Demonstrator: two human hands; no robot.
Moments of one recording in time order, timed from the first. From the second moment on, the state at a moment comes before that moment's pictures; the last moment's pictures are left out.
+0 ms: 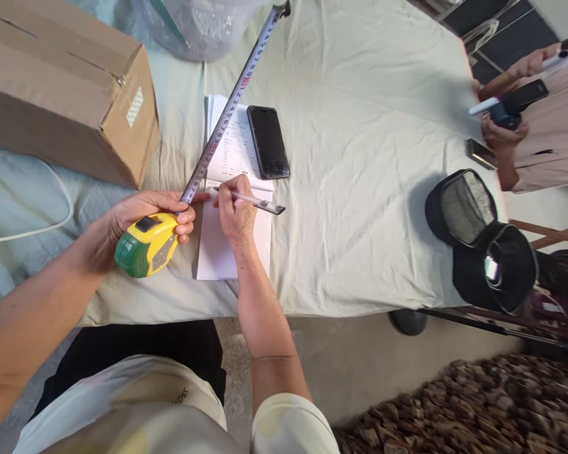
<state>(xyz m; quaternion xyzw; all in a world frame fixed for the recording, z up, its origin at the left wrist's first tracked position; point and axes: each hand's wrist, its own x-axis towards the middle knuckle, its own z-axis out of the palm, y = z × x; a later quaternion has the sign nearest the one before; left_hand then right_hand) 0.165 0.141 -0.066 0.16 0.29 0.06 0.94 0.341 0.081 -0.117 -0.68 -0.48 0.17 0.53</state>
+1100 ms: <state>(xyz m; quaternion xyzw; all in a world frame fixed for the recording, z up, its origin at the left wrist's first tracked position) 0.165 0.141 -0.064 0.15 0.31 0.06 0.94 0.345 0.079 -0.118 -0.69 -0.46 0.14 0.54</state>
